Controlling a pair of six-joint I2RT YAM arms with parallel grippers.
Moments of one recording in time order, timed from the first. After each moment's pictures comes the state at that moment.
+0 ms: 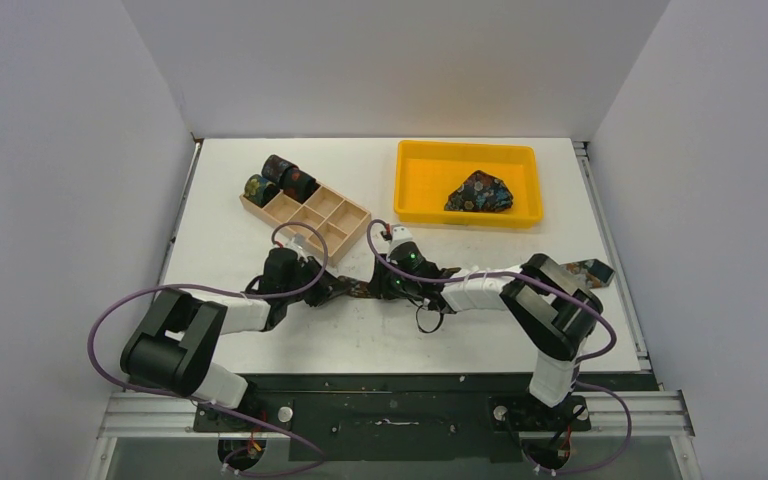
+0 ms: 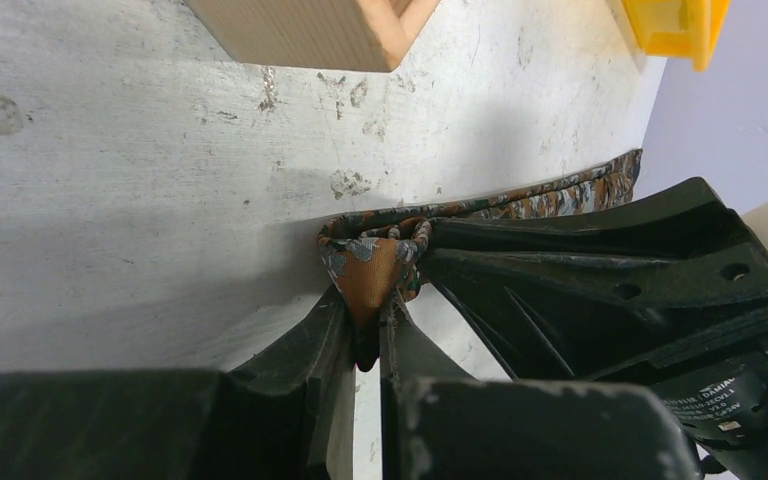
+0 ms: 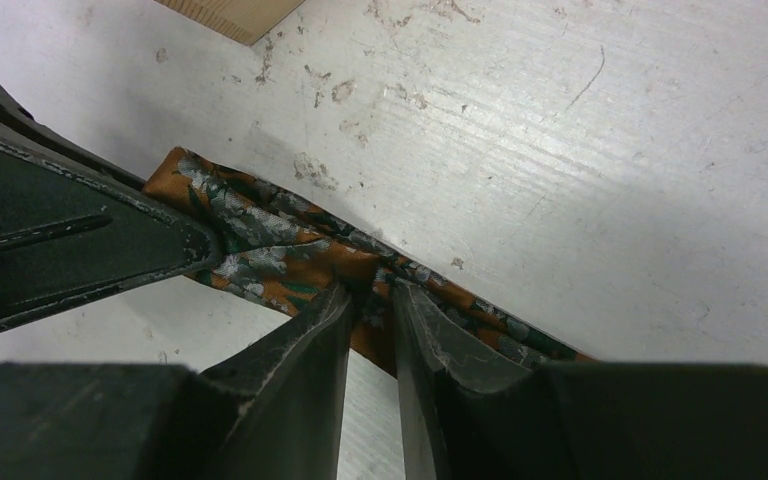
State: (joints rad) left arm -0.37 1.49 0.40 0.45 0.34 -1.01; right arm 0.83 1.81 0.85 0.29 -0.02 0.53
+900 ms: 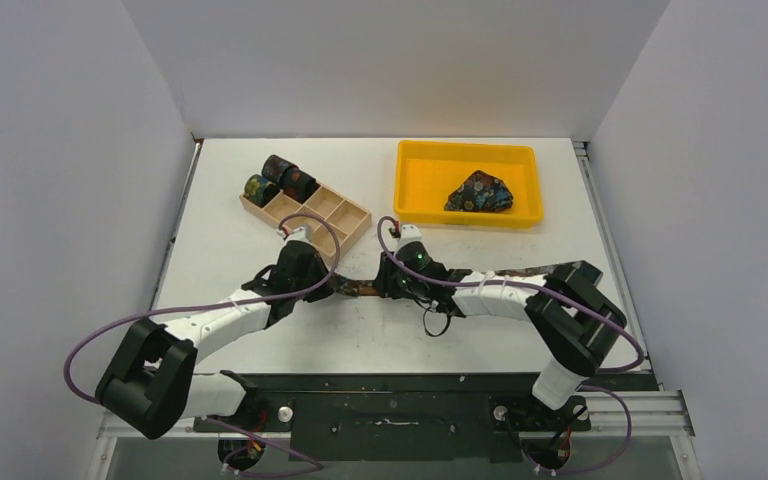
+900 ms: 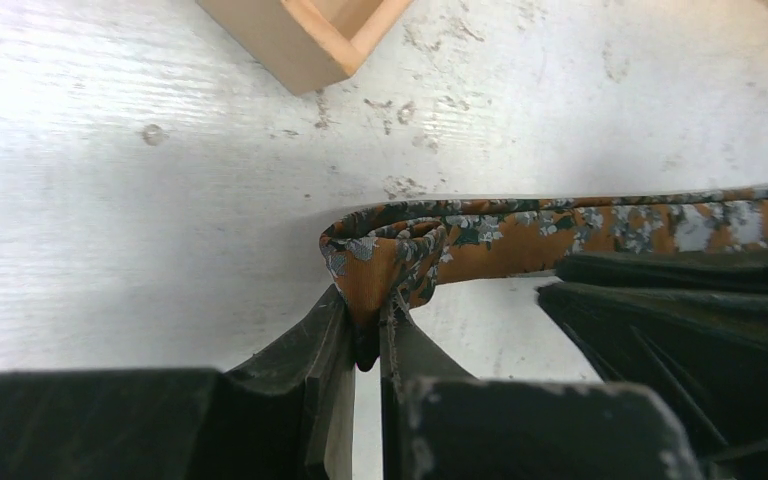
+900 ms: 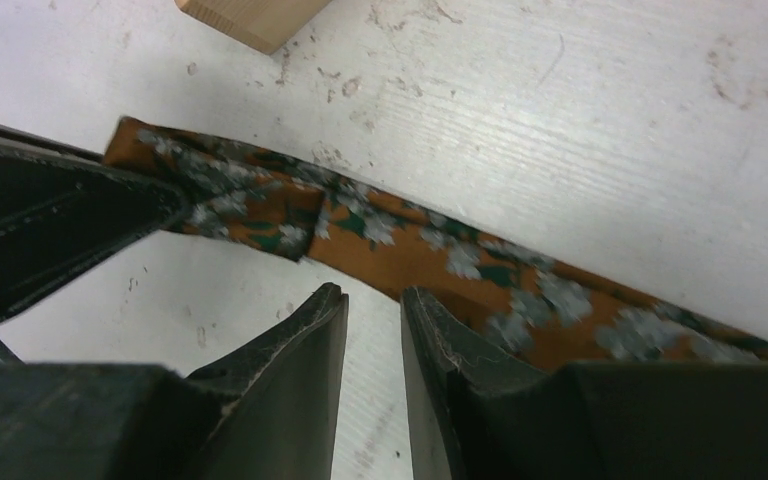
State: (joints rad) left arm -0.51 1.29 0.53 0.02 -0.02 -0.79; right arm 0.84 1.69 0.84 0.20 0.02 0.59
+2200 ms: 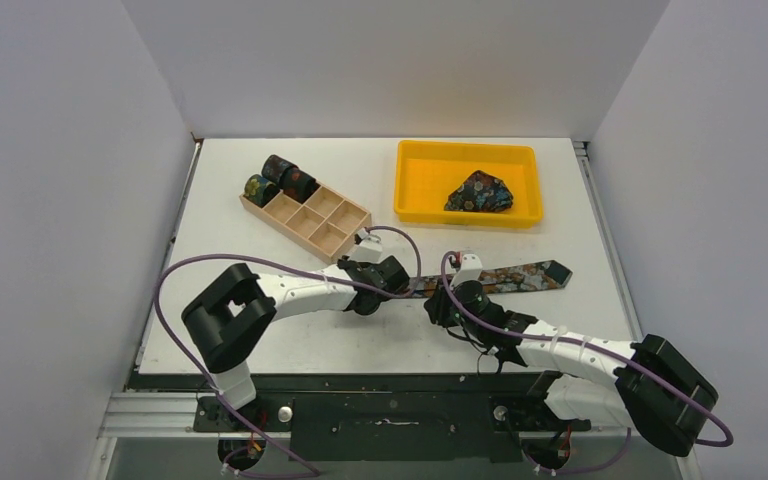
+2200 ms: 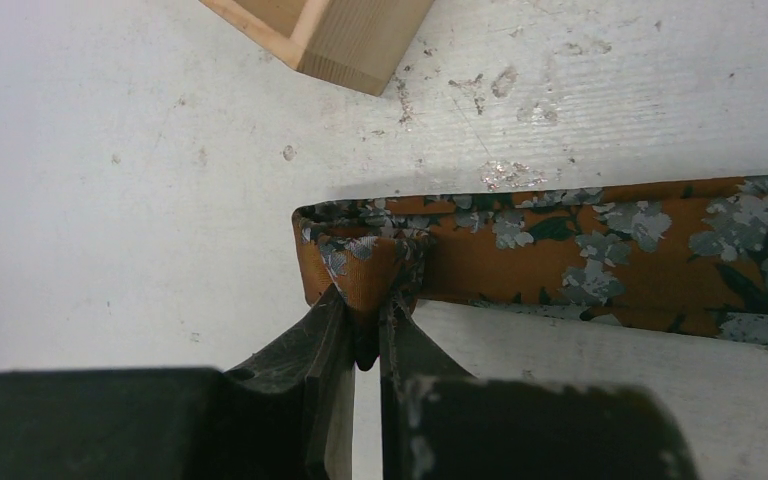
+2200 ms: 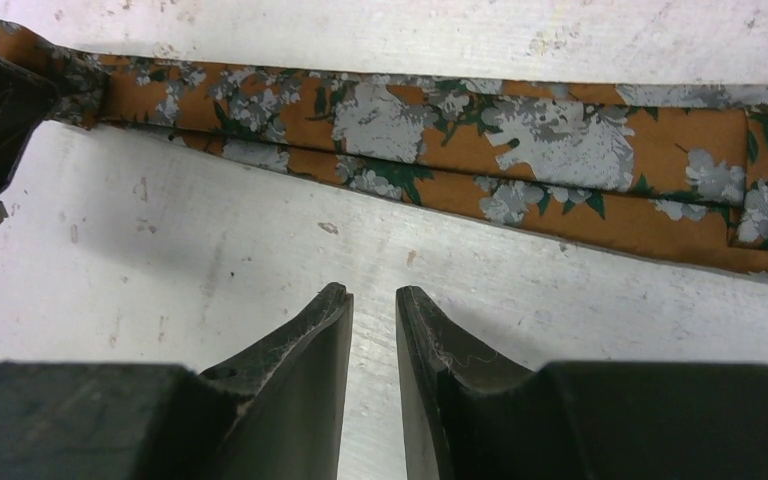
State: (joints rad) left arm -0.95 1.75 1.05 -0.65 -0.85 -0.65; right arm 0.82 1.14 0.36 0.17 0.21 0.59
